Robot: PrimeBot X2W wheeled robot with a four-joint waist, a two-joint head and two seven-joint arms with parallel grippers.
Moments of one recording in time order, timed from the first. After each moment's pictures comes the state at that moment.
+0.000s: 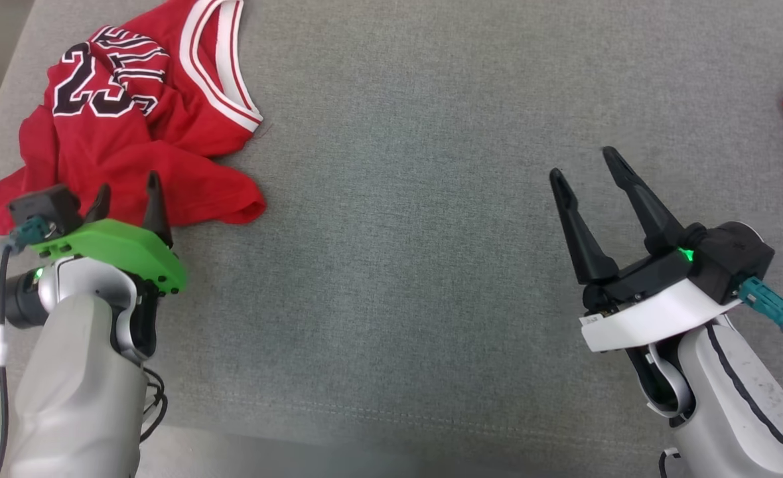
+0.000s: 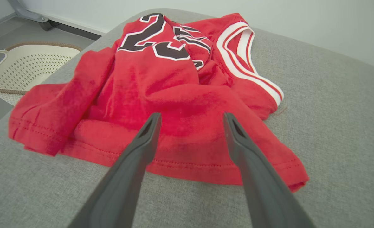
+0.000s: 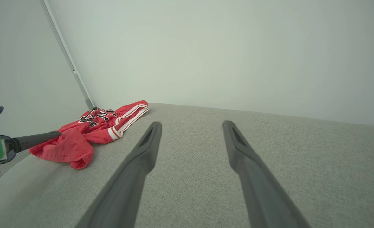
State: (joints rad) left arm -0.55 0.10 -0.12 0.64 -0.48 -0.01 -0.09; right arm -0.19 -0.19 0.31 -0.02 0.25 0.10 -0.25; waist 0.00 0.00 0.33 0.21
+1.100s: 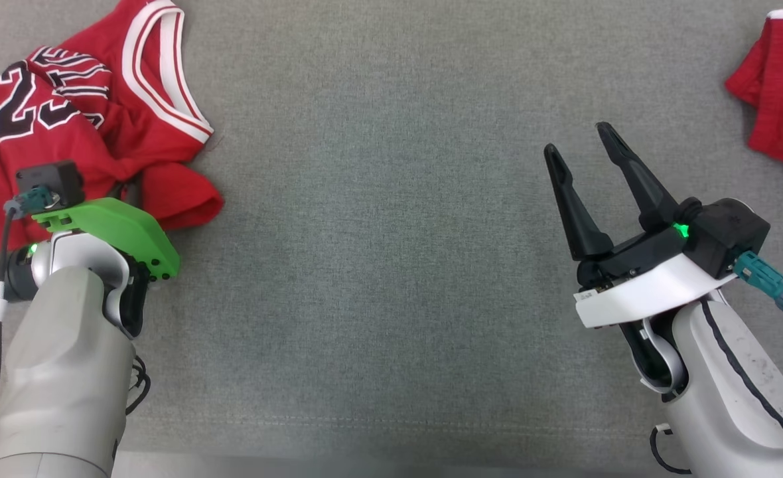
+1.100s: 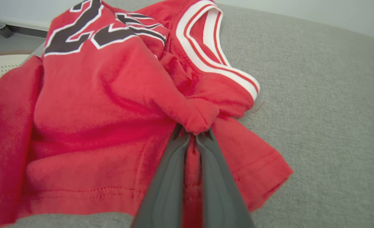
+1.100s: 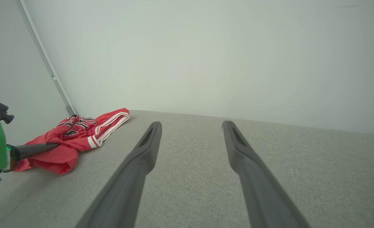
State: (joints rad) left arm -0.74 0.12 -0.19 0.95 -0.47 -0.11 -0.11; right arm -0.26 -0.16 0.30 0.03 0.24 0.11 -0.25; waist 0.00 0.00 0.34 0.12
